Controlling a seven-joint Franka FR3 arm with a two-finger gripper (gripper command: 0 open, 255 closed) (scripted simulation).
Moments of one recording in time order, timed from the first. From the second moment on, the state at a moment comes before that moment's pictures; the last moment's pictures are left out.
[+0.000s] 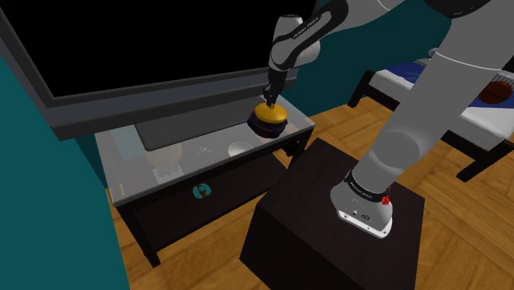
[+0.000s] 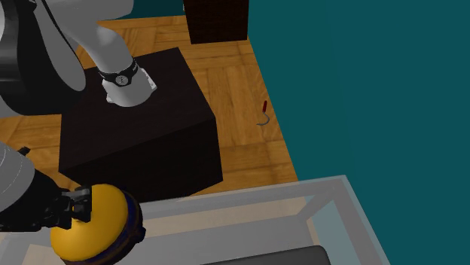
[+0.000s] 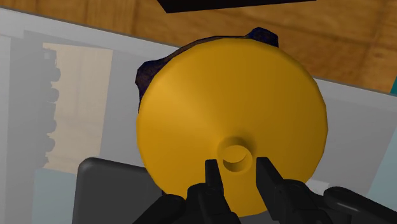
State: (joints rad) arm -0.18 0.07 -0.07 -2.39 -0.05 2.46 -0.17
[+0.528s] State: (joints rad) arm -0.18 0.04 -0.07 -2.37 -0.05 2.42 -0.17
